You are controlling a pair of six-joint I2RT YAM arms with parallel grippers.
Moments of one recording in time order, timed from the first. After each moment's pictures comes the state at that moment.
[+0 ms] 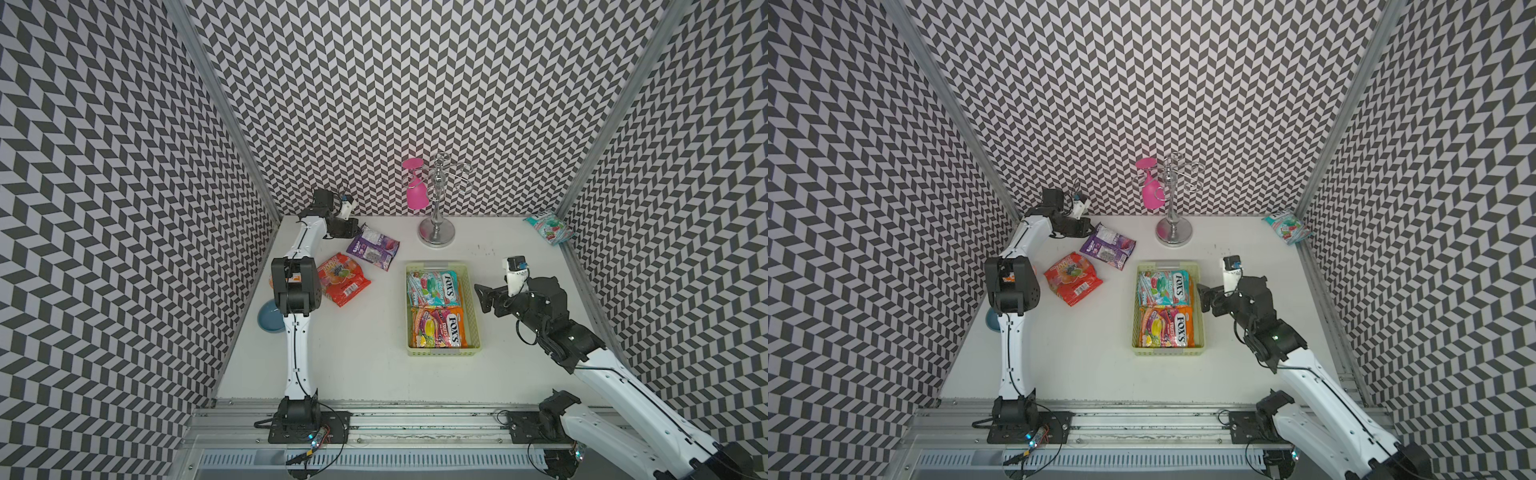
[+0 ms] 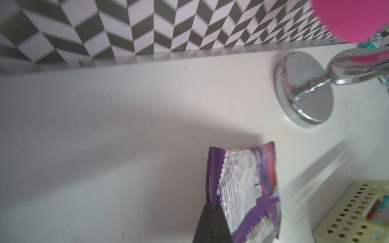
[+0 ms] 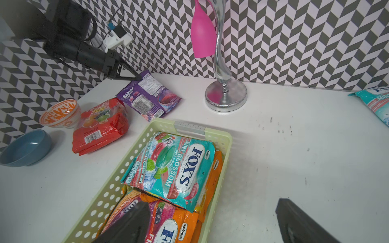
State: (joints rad) left arm -0.02 2.40 2.26 -0.79 0.56 0.14; right arm 0.42 0.87 0.64 -0.18 0.00 0.14
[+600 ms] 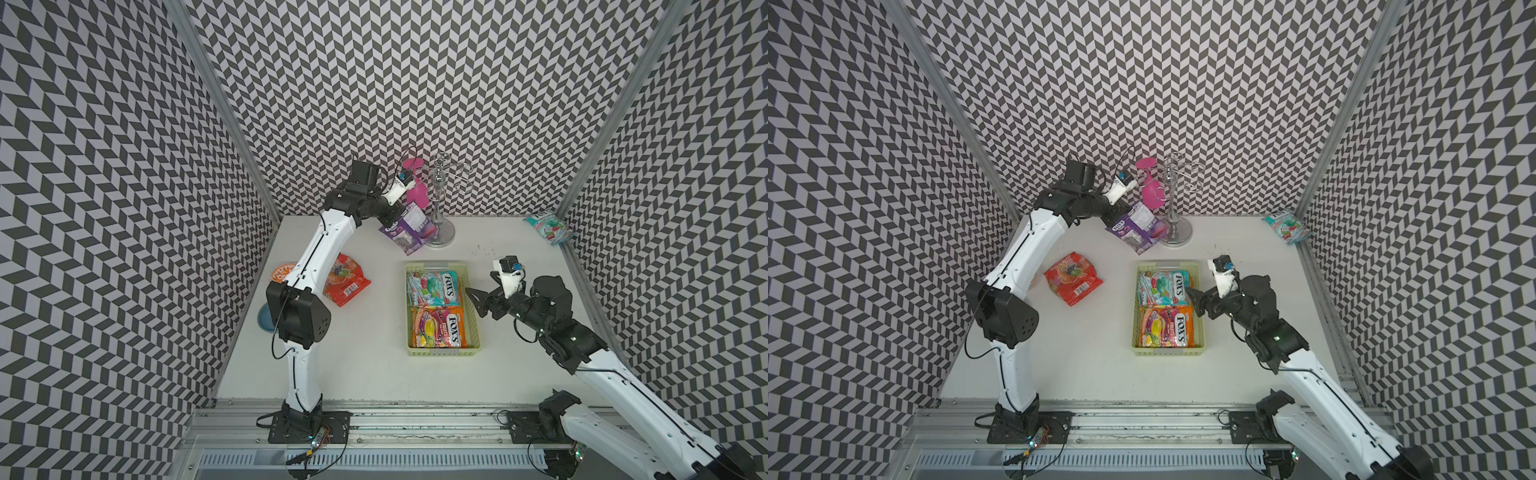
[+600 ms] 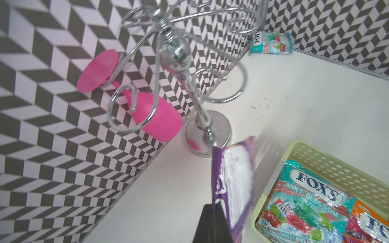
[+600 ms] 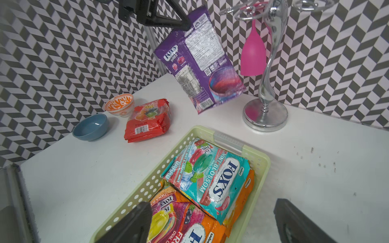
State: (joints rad) left arm -0.37 2.01 2.21 -0.87 0.38 0.51; right arm 0.42 0.85 0.66 -0.12 -0.24 0.03
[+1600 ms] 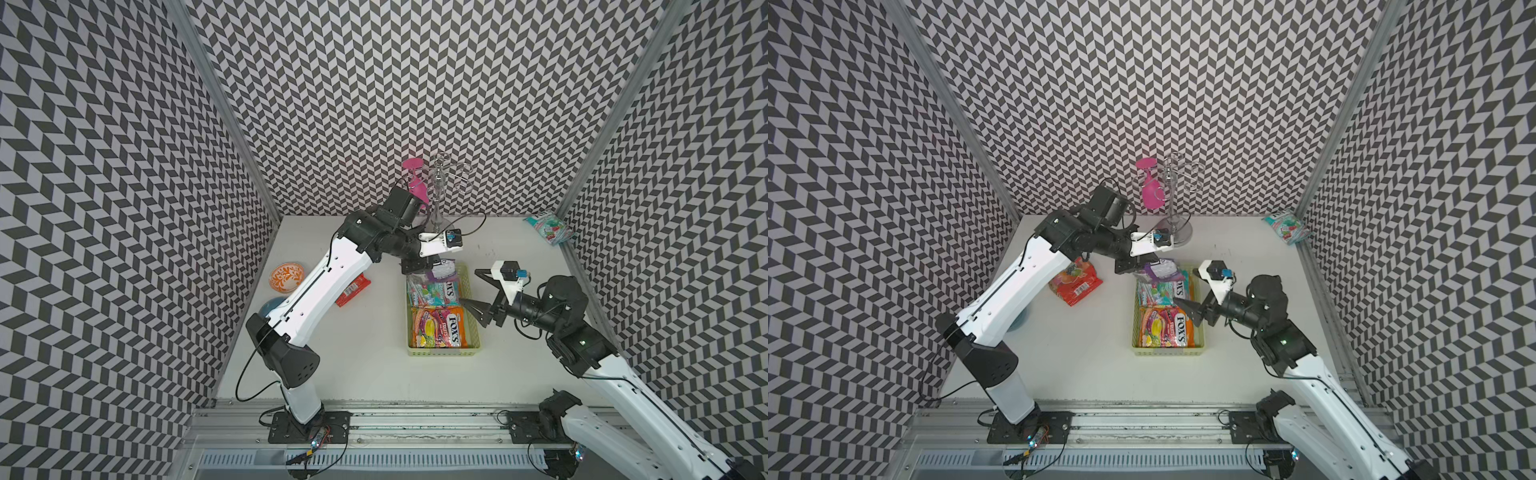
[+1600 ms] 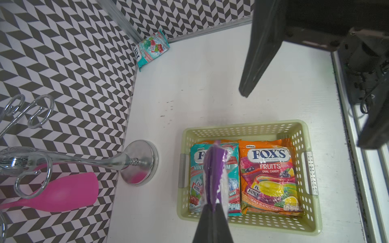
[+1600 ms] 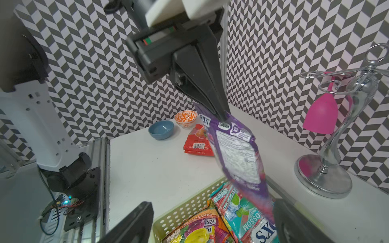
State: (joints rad) left arm -0.71 1.73 2.04 -1.16 0.36 0.86; right arm 0.42 0.81 0.68 -0.03 -0.59 -0.06
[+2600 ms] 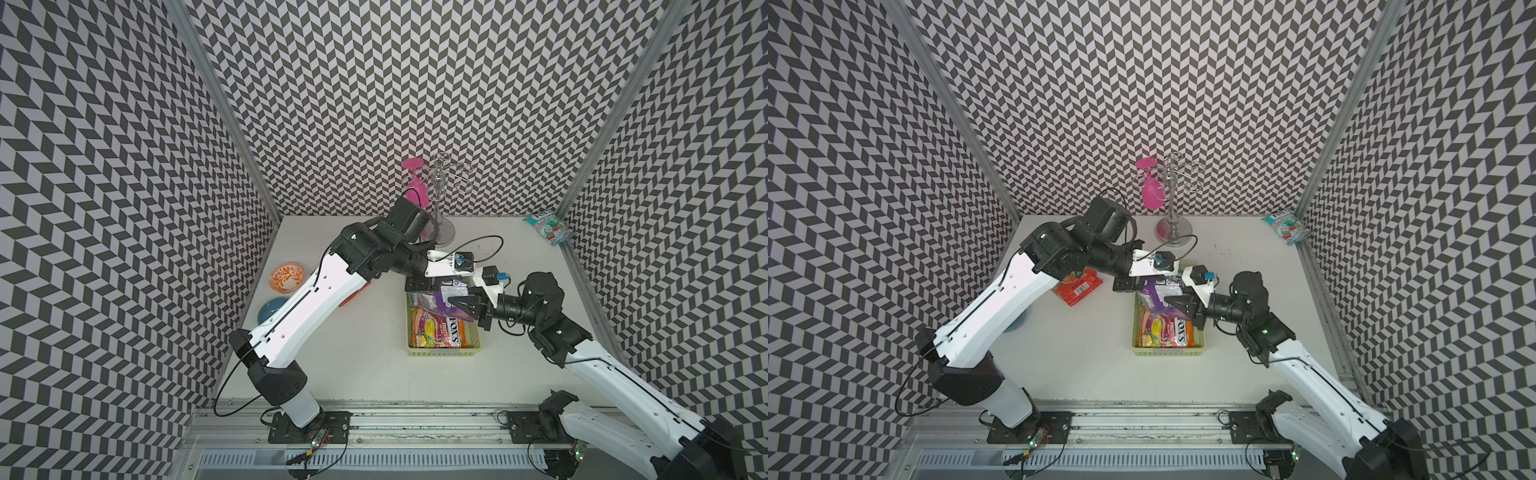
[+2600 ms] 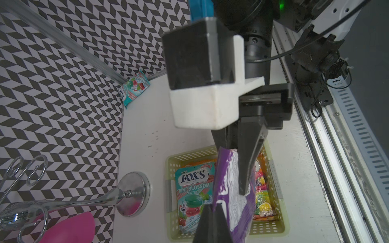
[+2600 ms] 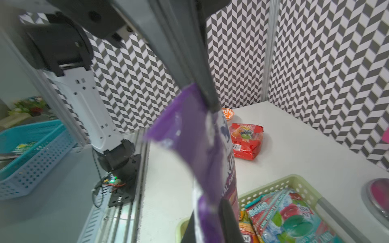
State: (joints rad) left arm -0.83 1.64 2.03 -1.20 0.39 0.88; right arm 0.48 0.96 0.65 0.14 -0.78 -0.03
